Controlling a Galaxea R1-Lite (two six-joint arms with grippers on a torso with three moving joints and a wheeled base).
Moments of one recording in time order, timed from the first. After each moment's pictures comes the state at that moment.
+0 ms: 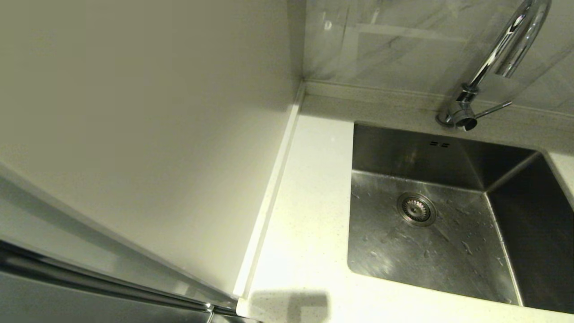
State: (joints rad) left arm 0.00 0.00 0.00 0.00 0.00 0.00; right arm -2.35 1.69 -0.58 0.36 0.90 -0.79
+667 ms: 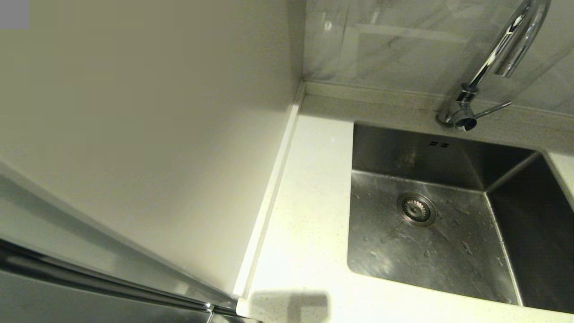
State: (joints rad) left arm 0.00 0.00 0.00 0.00 0.00 0.00; right arm -2.35 1.84 -0.59 0.36 1.04 -0.93
